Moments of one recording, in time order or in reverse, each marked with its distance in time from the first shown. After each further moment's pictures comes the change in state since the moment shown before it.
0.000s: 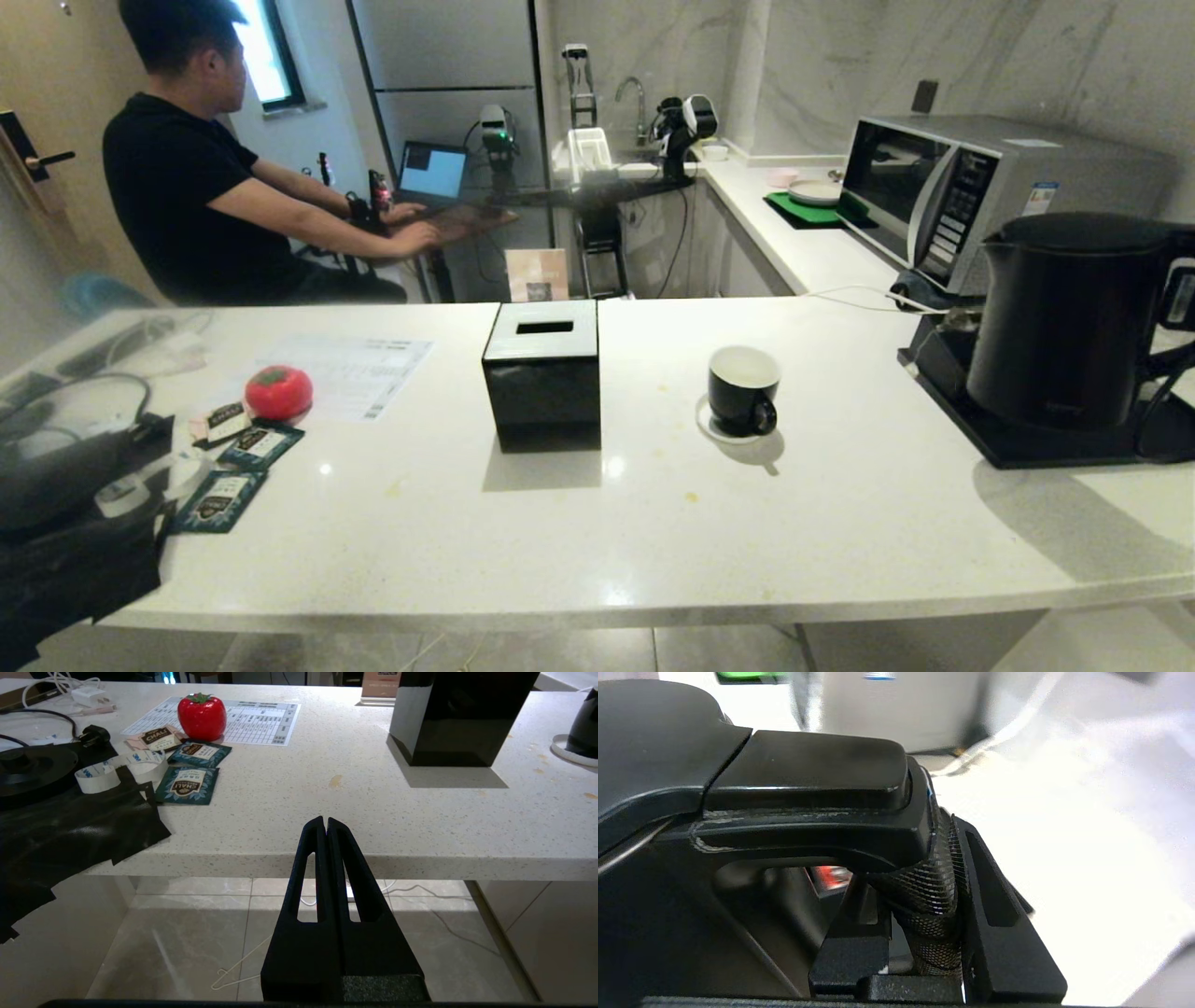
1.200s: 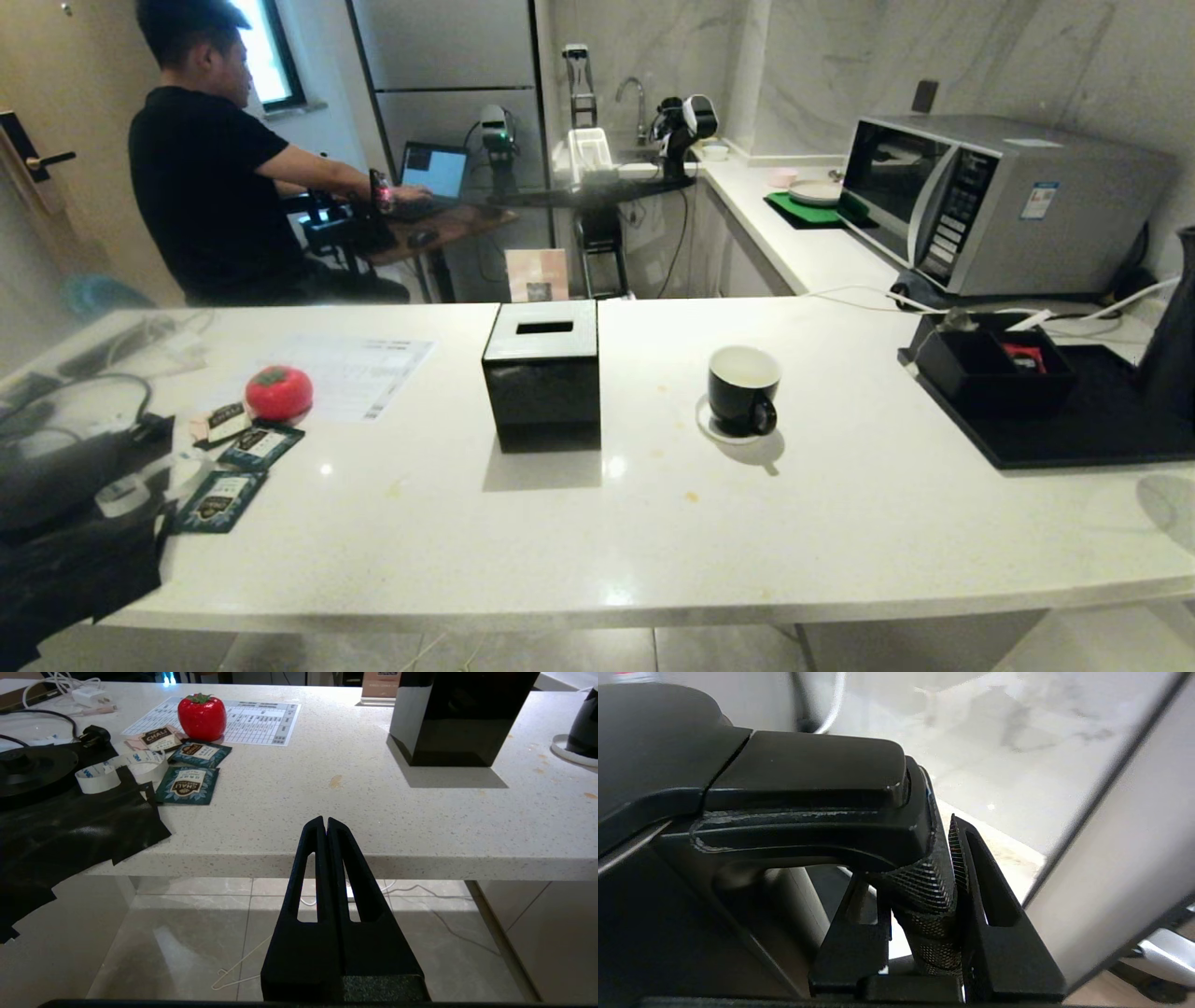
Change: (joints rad) left arm 0.000 0.000 0.000 0.000 0.000 0.000; right arm -0.378 0.086 -0.097 -0.010 0.001 0.076
